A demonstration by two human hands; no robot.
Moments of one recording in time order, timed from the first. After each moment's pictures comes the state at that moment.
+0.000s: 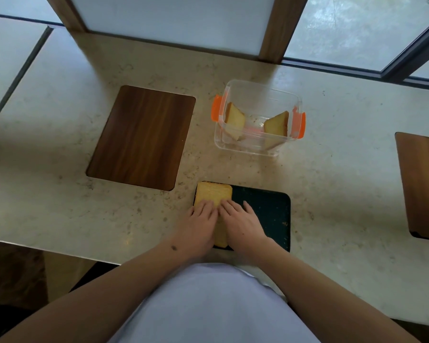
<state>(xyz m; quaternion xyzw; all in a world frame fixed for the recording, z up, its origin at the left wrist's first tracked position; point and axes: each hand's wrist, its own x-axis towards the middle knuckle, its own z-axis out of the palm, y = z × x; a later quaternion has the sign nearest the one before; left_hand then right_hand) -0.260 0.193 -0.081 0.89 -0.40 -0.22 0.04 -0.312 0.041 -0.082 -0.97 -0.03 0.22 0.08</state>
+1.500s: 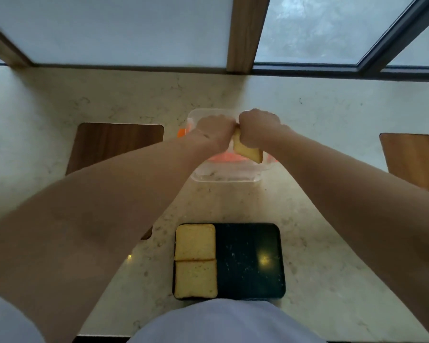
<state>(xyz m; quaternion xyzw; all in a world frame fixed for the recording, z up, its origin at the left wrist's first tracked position) -0.017 -0.040 0.025 0.88 -0.44 -0.16 0.01 -0.068 -0.144 0.033 -0.97 0.18 0.18 0.02</state>
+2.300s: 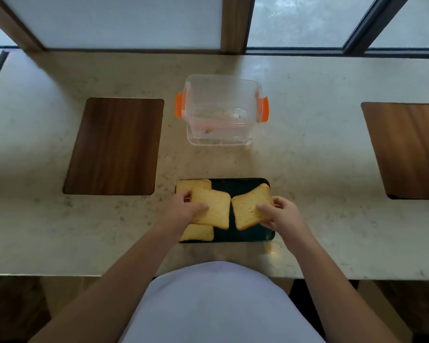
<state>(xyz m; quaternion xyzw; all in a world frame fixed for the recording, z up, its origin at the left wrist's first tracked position) -0.237 0.159 -0.032 0.72 0.12 -0.44 0.52 -0.385 -0.048 -0.037 -0.54 0.48 0.05 0.69</state>
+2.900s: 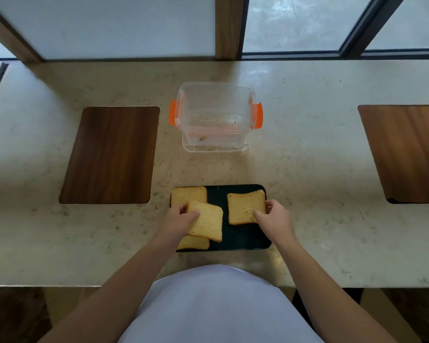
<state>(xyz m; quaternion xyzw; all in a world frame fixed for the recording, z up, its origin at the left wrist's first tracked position) -0.243 0.154 -0.054 0.76 0.13 -0.42 0.47 -0.372 -0.057 -0.081 -0.75 0.49 0.09 0.45</state>
